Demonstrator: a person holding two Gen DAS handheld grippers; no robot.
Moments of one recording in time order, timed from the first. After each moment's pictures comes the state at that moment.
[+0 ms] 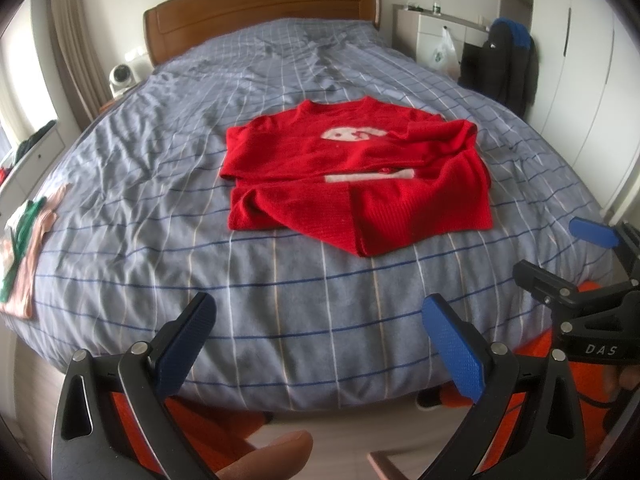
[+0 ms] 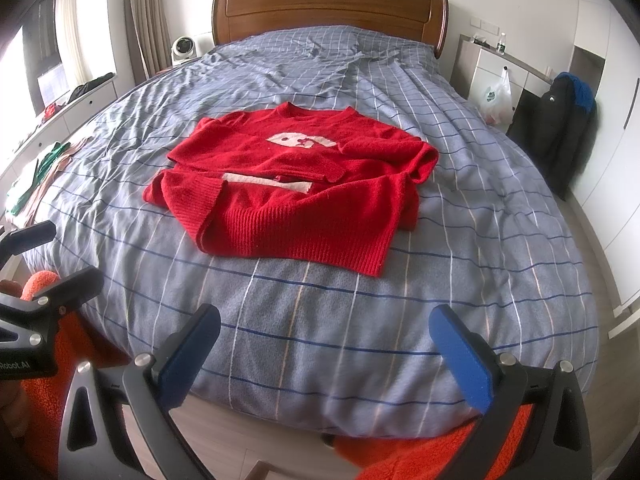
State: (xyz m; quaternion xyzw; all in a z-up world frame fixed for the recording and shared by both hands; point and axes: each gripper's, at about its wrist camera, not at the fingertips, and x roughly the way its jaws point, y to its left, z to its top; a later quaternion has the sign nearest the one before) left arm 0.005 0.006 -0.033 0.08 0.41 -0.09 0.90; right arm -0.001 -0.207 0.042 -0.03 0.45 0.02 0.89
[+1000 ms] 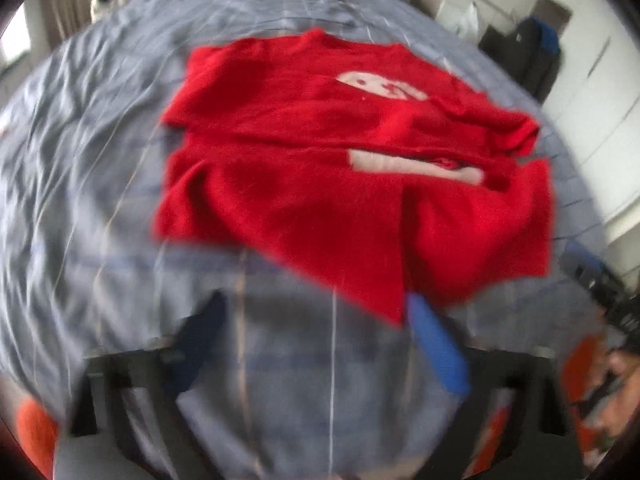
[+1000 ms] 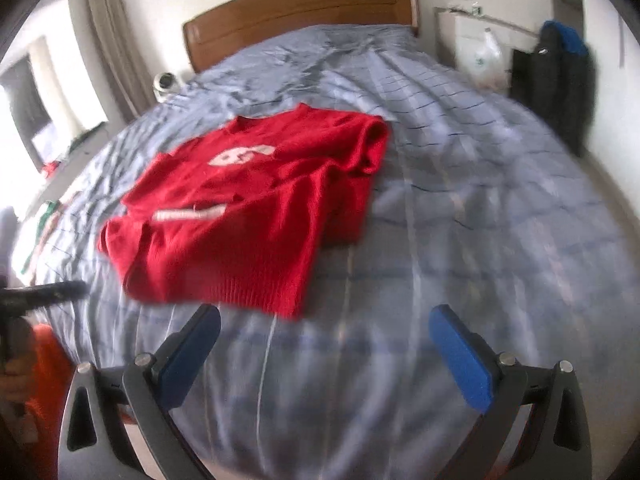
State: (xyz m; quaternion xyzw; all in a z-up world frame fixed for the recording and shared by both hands) left arm 0.126 -0.018 -0.117 0.00 0.52 -0.11 0.85; right arm 0.077 -0.304 -0.019 0.10 0.44 0.08 0.89
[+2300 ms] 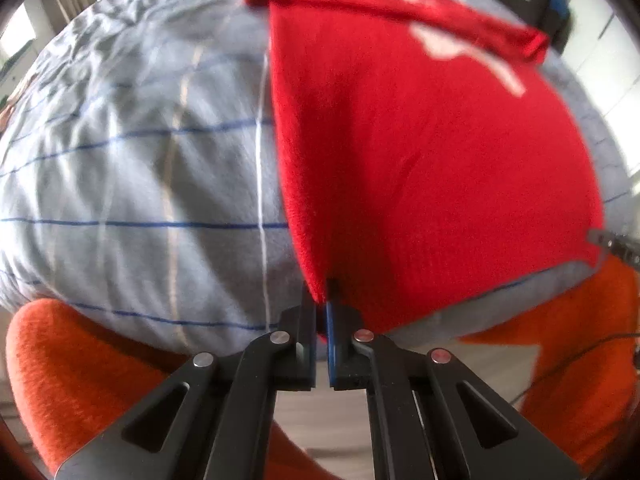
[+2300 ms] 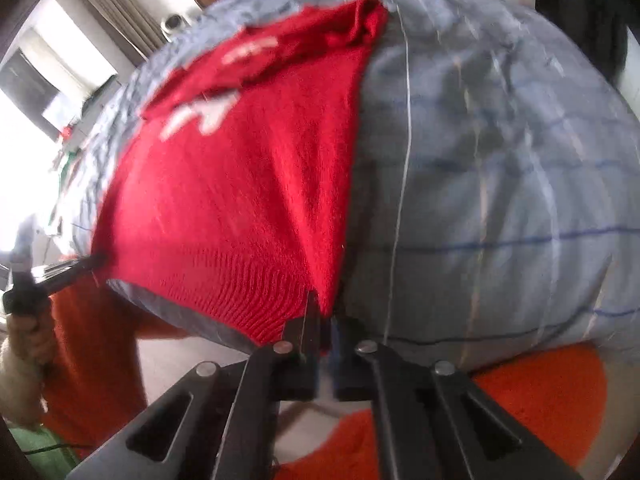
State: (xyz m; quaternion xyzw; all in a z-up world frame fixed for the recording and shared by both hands) left arm 0.029 0.067 -0.151 0.03 0.58 -0.10 0.81; right arm 0.010 -0.296 -0.062 0.09 0.59 0.08 0.80
